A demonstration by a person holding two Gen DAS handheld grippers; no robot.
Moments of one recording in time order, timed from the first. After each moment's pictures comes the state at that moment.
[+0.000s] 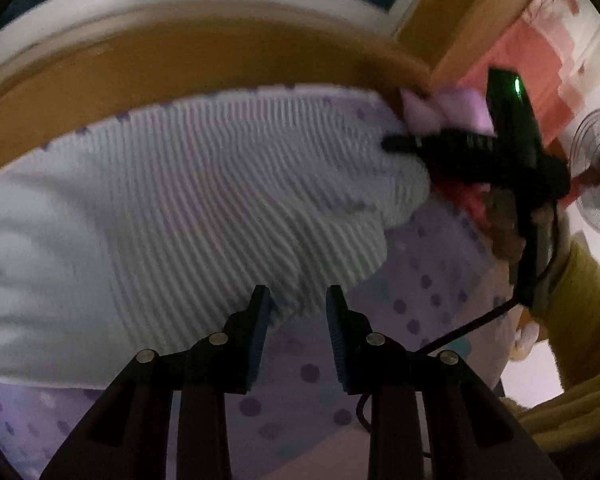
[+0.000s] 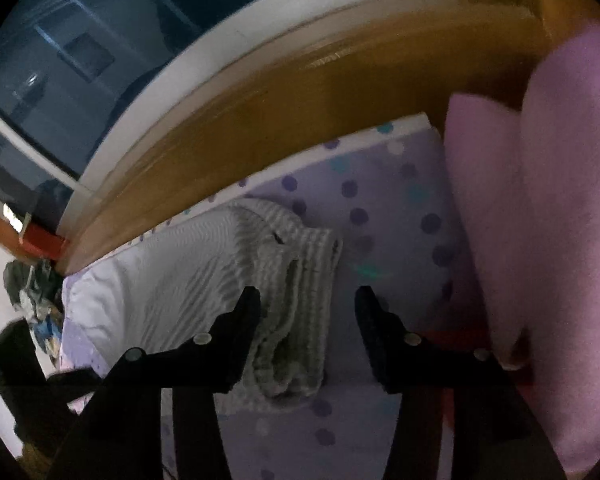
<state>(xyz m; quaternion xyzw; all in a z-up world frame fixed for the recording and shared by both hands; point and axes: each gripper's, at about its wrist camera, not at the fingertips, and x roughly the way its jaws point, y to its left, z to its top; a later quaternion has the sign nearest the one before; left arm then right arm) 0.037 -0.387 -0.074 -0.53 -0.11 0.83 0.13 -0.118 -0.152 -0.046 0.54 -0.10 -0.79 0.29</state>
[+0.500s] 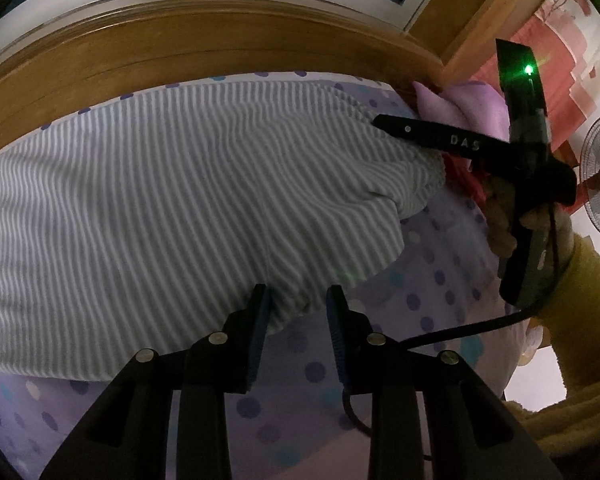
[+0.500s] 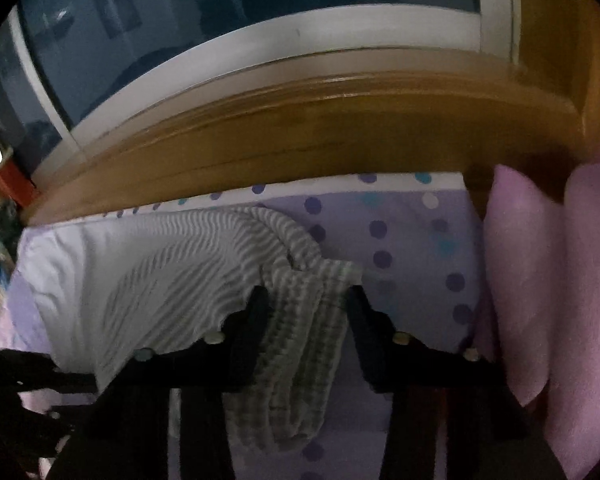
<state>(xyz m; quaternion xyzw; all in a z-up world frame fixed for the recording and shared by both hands) 0.041 -0.389 -0.083 -0.53 -0.13 0.83 0.11 -0.101 -0.191 -0.045 0.44 0.05 -0.85 0.29</state>
